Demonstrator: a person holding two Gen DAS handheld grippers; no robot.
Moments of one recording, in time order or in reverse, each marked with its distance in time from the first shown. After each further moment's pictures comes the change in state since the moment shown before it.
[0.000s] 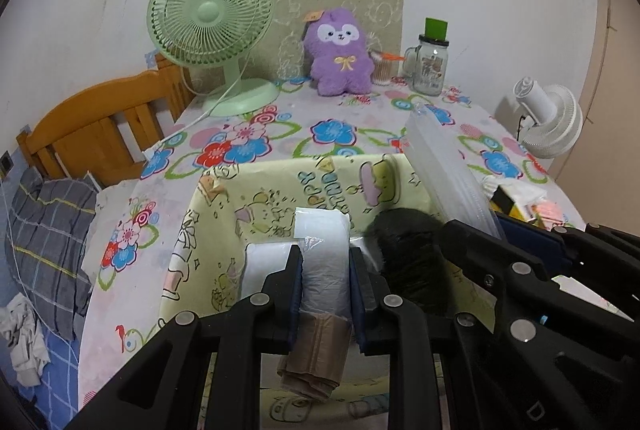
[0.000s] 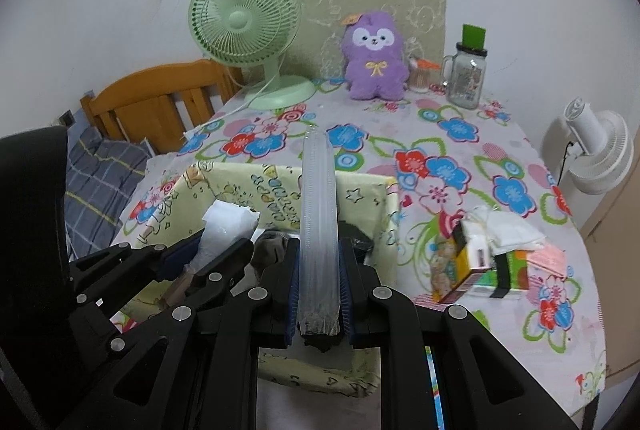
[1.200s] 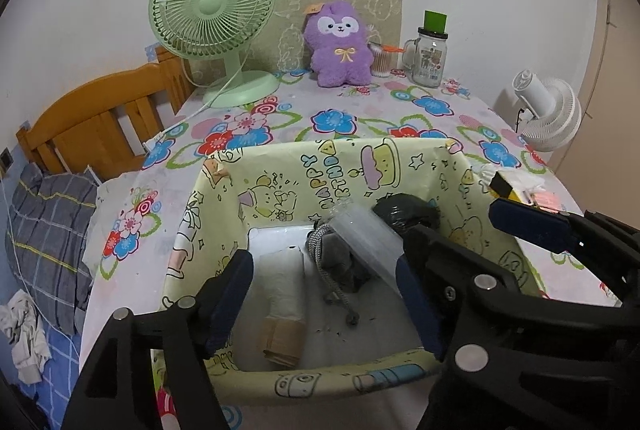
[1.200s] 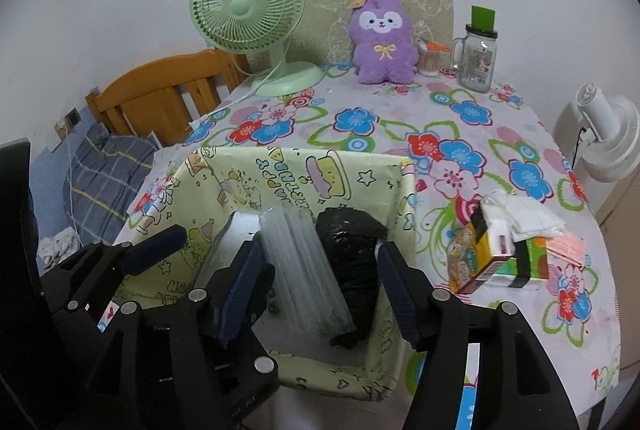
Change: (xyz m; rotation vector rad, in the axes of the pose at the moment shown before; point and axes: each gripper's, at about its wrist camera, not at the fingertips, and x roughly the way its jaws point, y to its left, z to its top) left arm -0.006 -0.001 -0.006 0.002 0.018 -0.006; right arm 0.009 -0.002 -0.004 0.021 0.033 0.037
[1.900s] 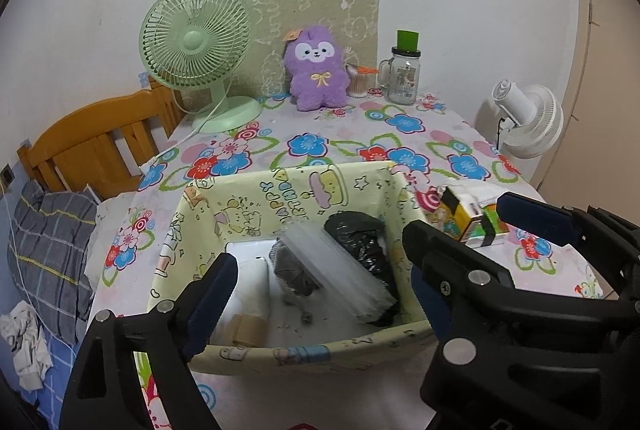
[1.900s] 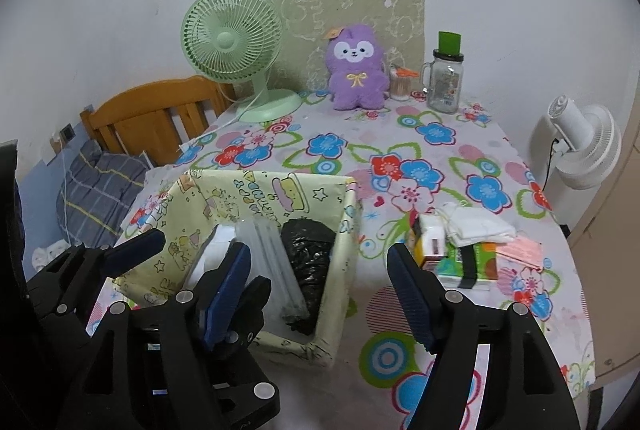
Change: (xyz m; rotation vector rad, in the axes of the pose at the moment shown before) left arm -0.034 -0.035 0.002 0.030 -0.064 -0.015; right arm -0.048 -0.024 -0.006 0.006 -0.083 -0.049
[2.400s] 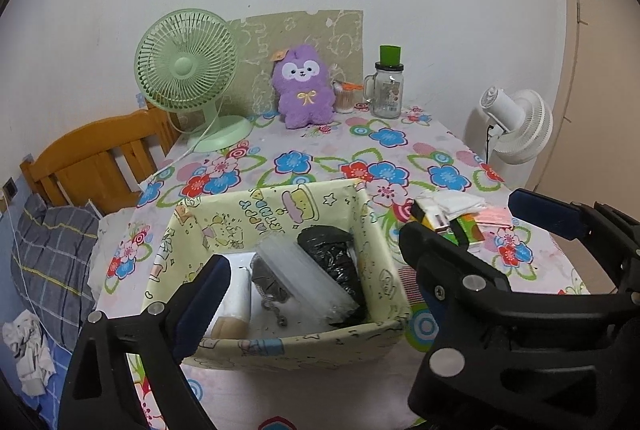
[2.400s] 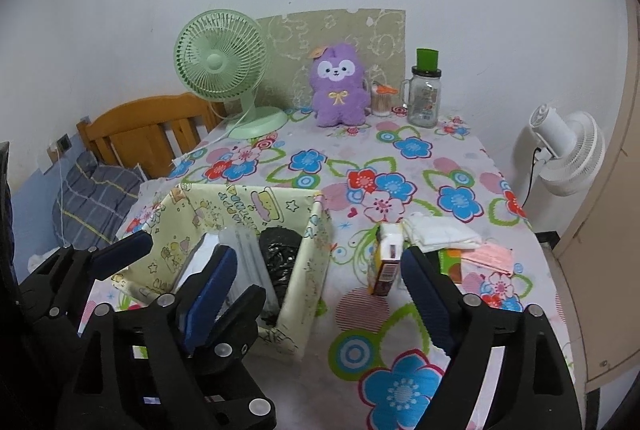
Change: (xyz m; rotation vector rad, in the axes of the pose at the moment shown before) left arm -0.025 -0.027 0.003 0.025 -0.052 0.005; right arm -0.031 -0.023 -0.001 0.007 -0.056 -0.026
